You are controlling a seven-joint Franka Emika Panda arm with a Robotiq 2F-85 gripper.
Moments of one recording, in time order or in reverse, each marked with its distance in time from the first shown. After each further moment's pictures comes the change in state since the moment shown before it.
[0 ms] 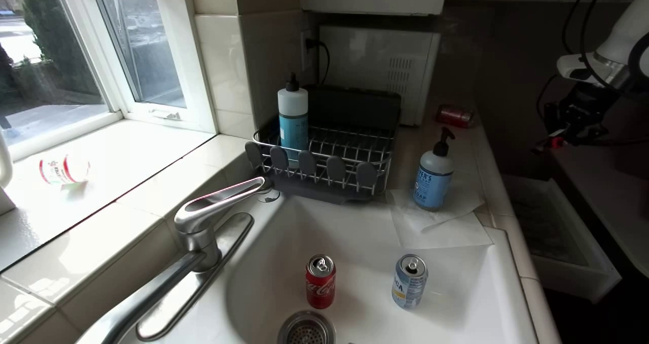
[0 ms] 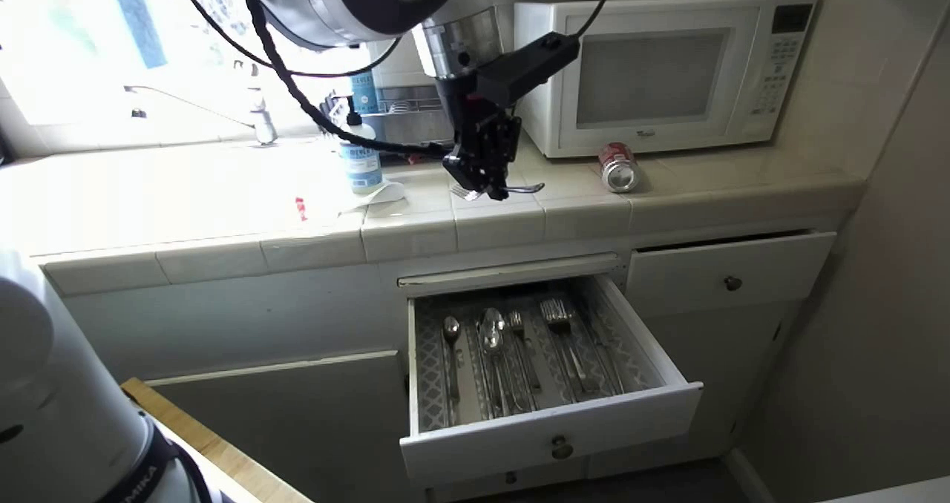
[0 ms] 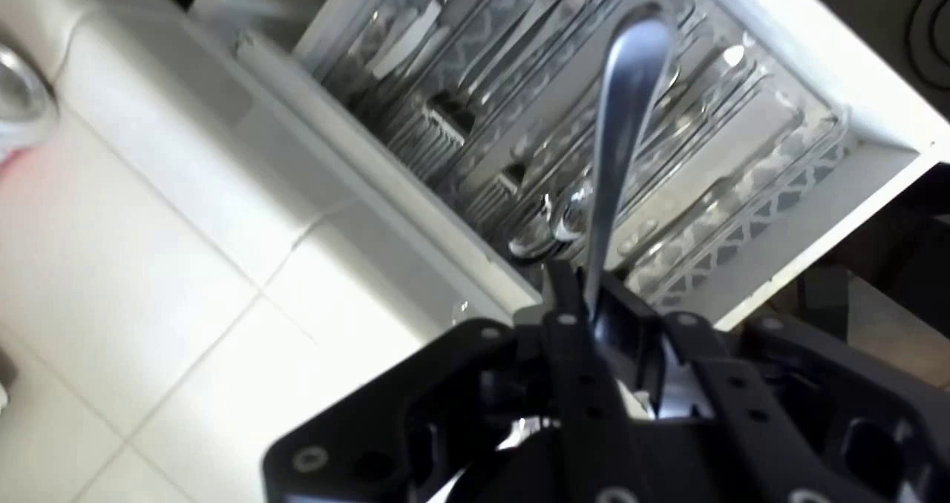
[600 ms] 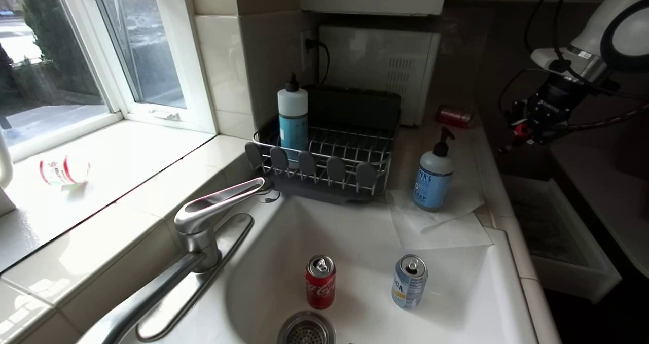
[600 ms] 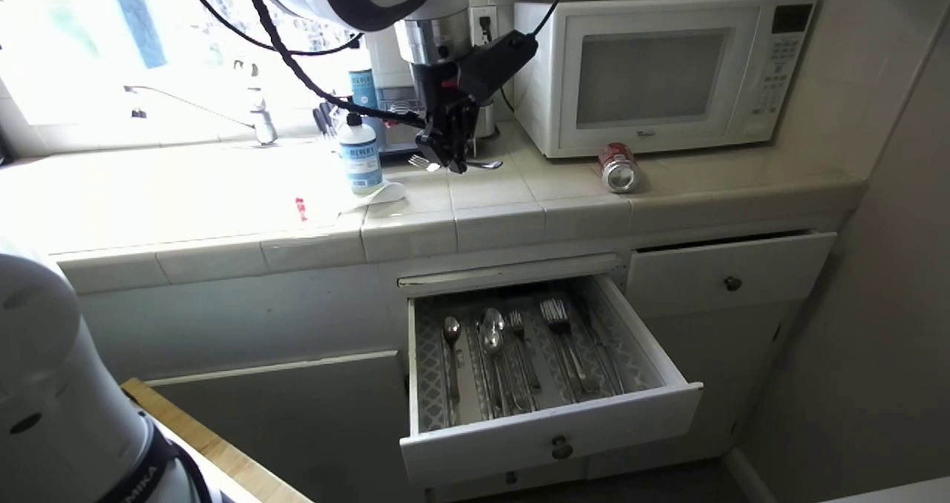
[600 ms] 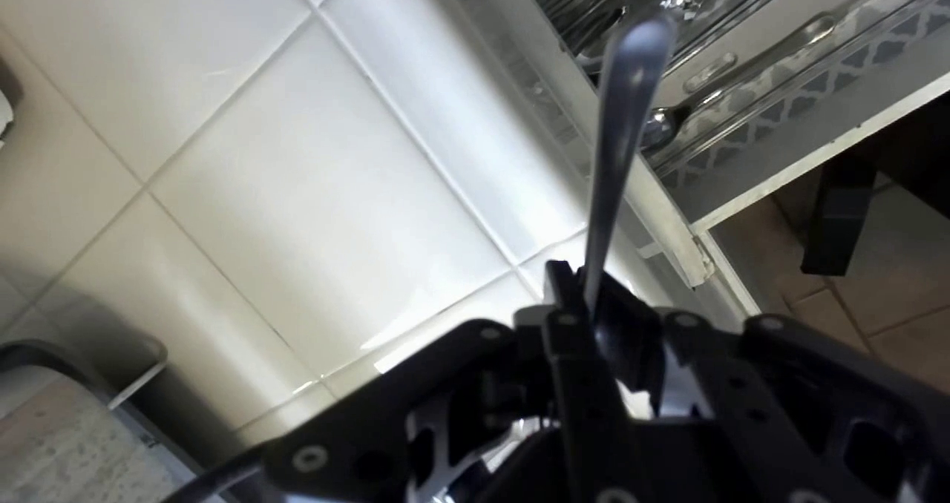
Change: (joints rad) arm 0.123 0.040 0.021 0.053 0.272 -0.007 -0.201
